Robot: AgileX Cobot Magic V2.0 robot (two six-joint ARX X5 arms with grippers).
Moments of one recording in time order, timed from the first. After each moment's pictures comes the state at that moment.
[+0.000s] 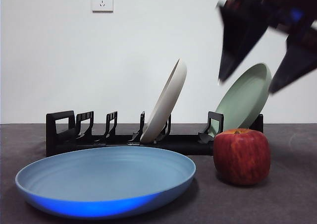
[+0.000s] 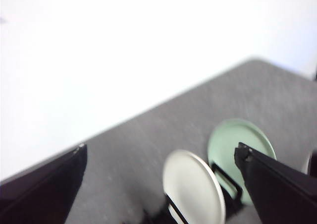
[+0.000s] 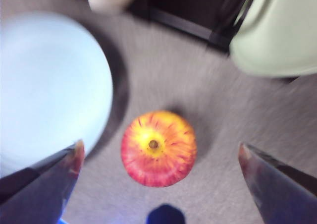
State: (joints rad) left arm -0.92 1.23 1.96 -0.97 -0.50 0.02; right arm 0.56 1.25 0.92 -0.66 -0.05 0.05
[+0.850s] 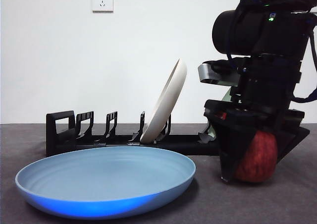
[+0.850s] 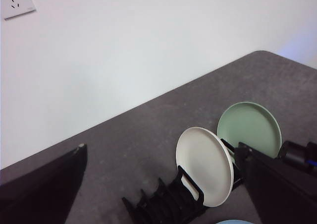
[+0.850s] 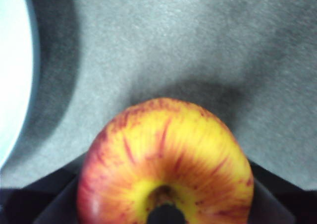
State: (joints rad) left arm -0.91 1.09 1.96 -1.15 -0.49 0.01; right arm 0.58 1.62 0.92 -0.60 -0.05 0.04
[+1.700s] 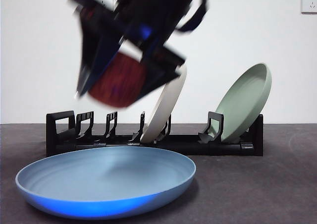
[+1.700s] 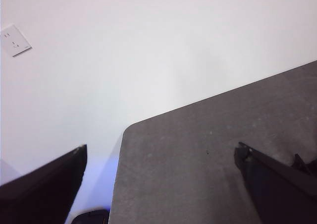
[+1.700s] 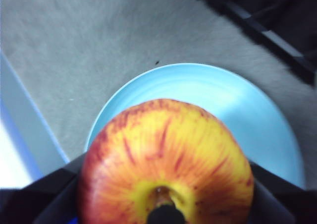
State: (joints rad) left arm -0.91 1.04 1.96 -1.34 -1.01 0.01; right arm 0.92 1.68 1.24 -0.50 -0.13 0.09
